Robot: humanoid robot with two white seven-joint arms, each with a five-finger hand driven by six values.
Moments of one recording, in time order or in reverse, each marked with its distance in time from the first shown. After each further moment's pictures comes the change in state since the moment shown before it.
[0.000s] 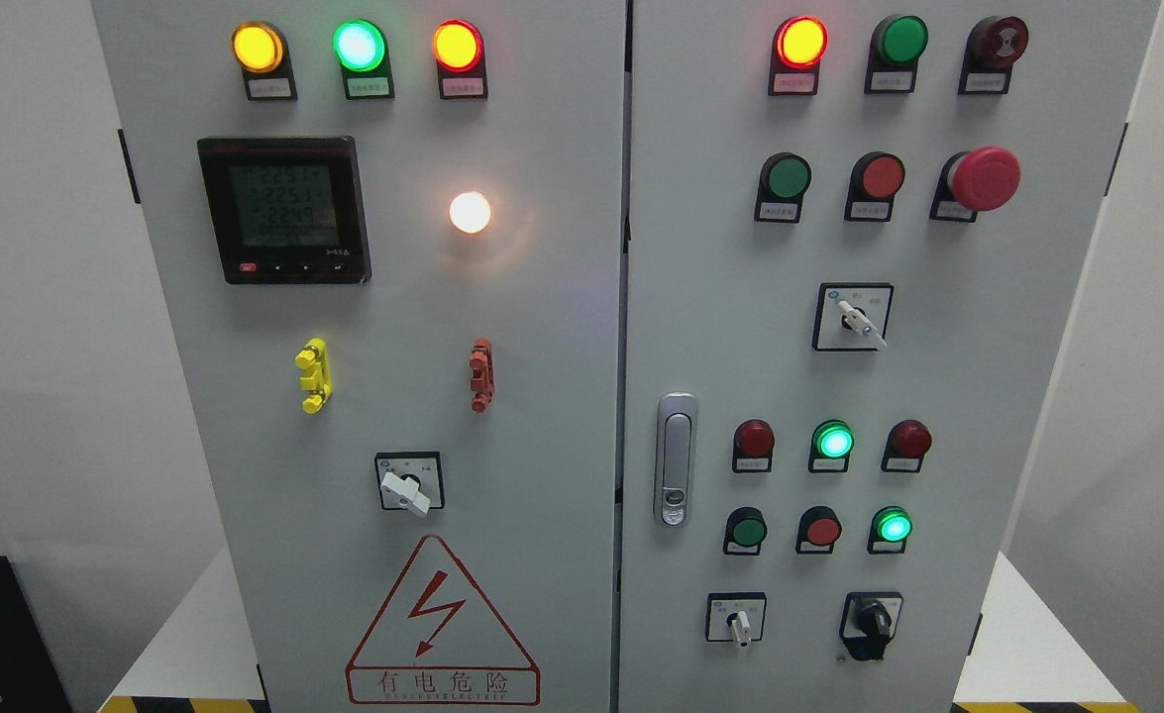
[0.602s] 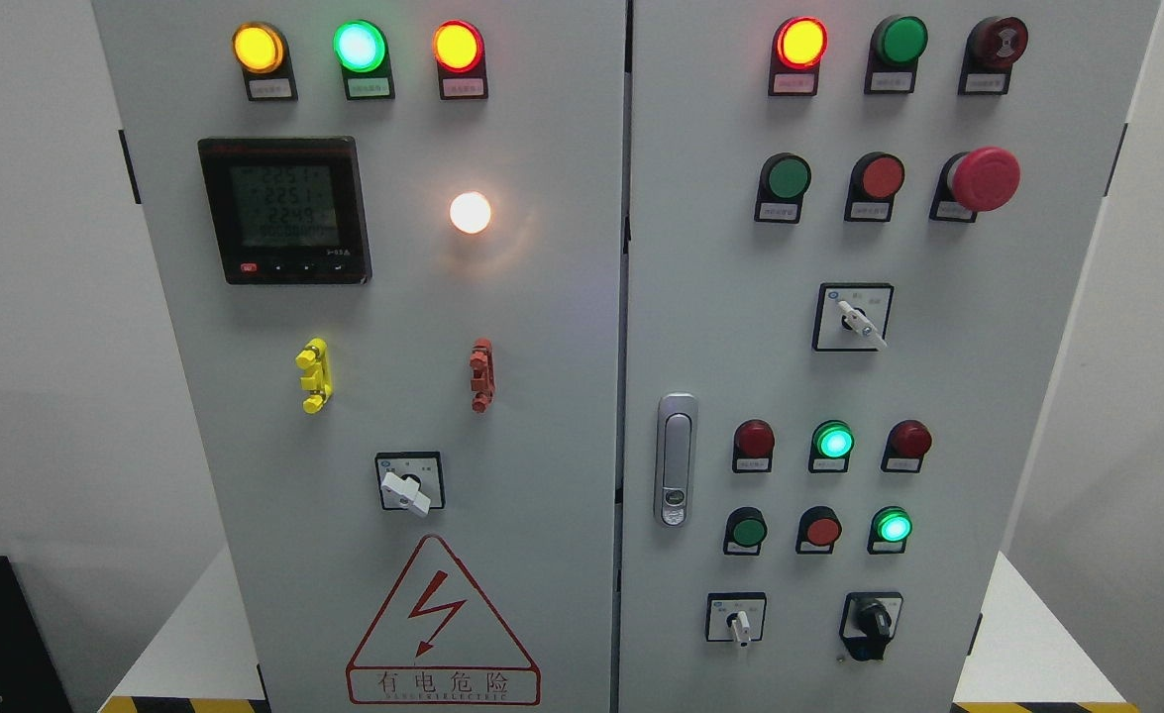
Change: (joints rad) left arm -0.133 0.008 0.019 0.747 0.007 0.278 -0.279; right arm 0.000 0.000 0.000 0.000 0.000 0.000 0.000
